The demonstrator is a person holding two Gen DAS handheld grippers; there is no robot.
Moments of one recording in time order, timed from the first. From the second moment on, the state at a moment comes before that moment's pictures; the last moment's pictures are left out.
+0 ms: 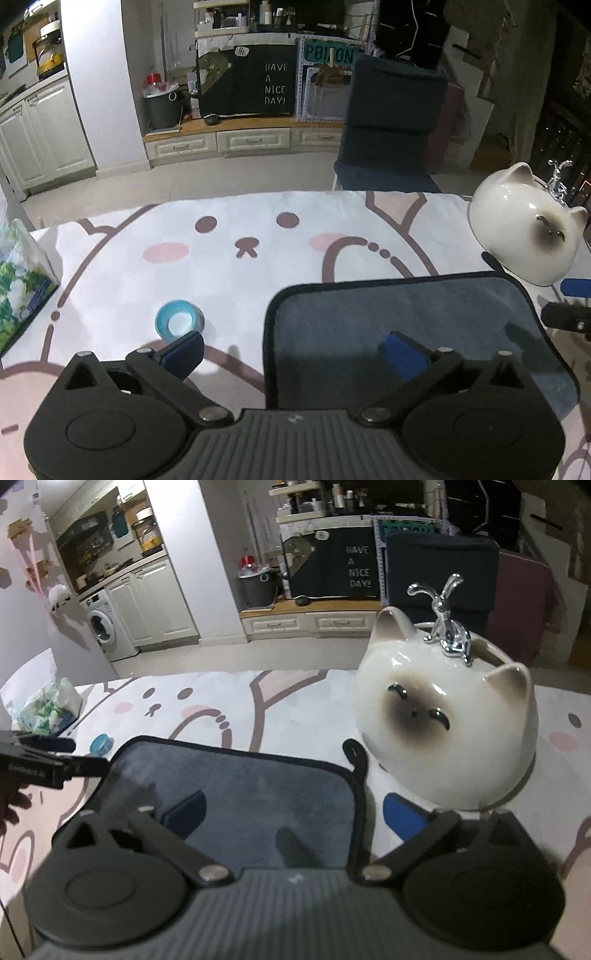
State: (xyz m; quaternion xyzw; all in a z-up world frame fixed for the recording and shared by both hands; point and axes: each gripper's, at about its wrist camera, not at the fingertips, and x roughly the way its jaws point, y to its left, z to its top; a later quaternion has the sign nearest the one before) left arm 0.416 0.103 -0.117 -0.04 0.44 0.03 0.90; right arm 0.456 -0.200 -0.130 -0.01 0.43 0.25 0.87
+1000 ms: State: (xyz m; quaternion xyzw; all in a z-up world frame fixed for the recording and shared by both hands) left arm 0.355 0.067 -0.062 -0.04 0.42 0.03 0.91; right arm 0.381 -0.210 -0.072 -0.01 0.41 0.23 0.88
